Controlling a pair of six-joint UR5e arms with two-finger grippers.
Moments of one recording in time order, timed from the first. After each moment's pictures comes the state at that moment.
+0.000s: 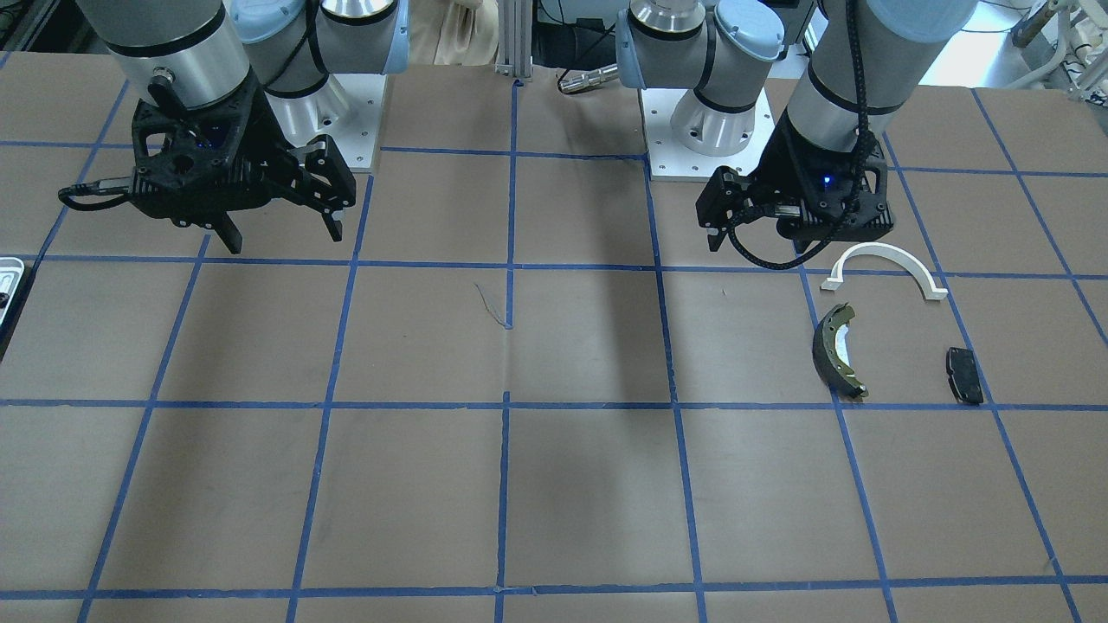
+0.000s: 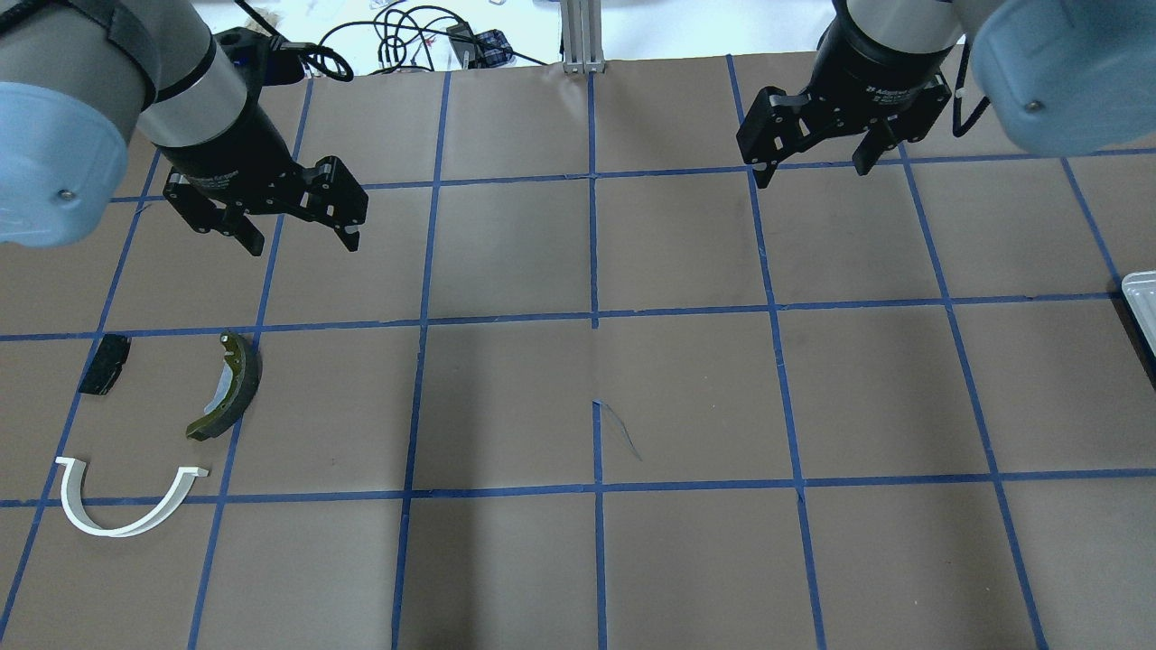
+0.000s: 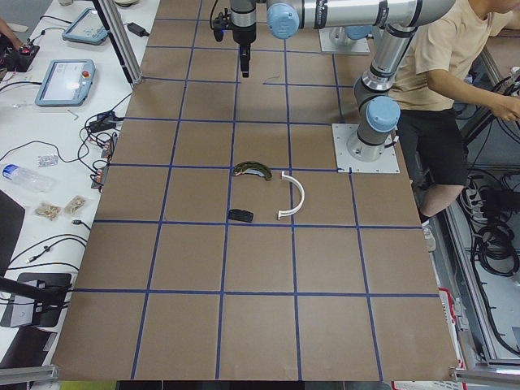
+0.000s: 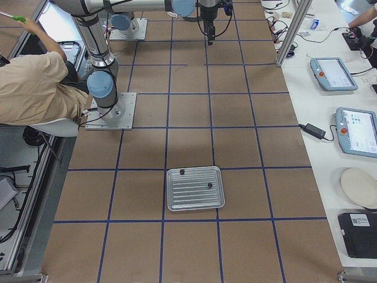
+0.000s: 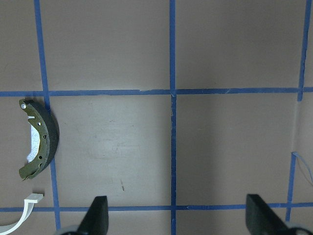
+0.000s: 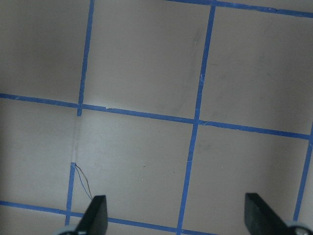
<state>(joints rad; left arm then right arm) -1.53 -1.57 -1.64 -1.53 1.57 0.04 1.61 -1.53 1.52 -1.63 -1.51 -0.08</state>
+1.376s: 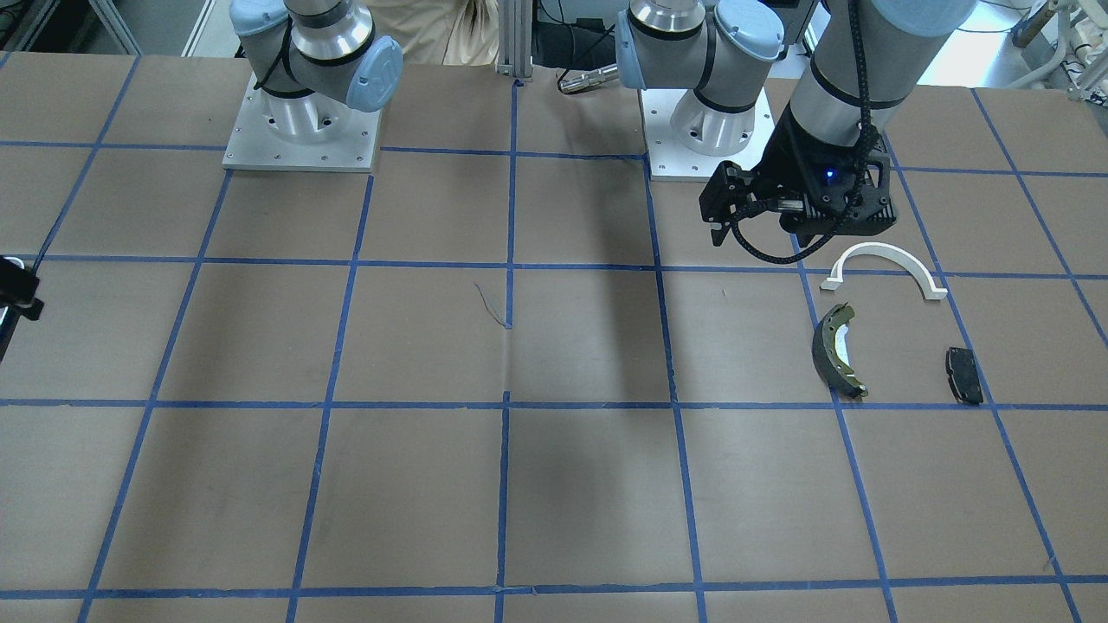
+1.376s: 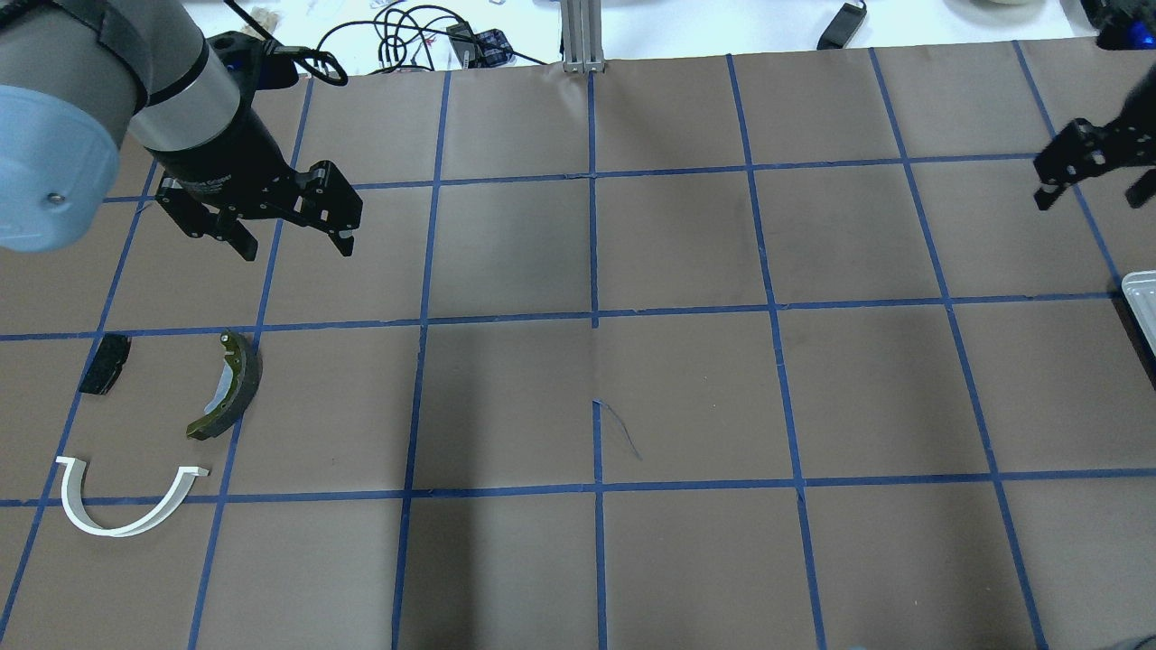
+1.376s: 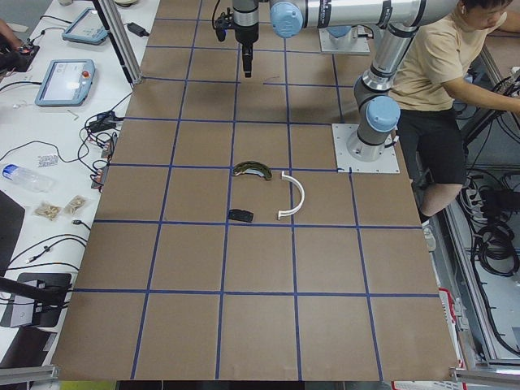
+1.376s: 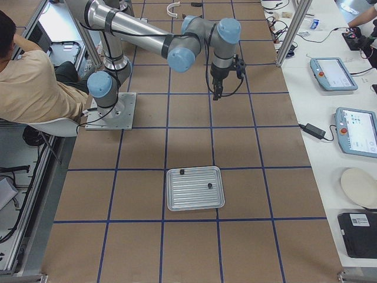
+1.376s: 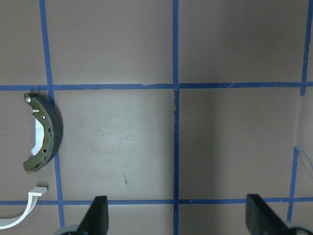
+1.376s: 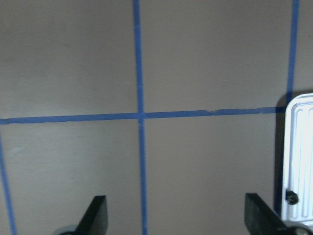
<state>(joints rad) -1.53 -1.56 -1.64 -1.54 1.57 0.04 1.02 -1.35 1.59 -1.76 -1.63 -0.51</state>
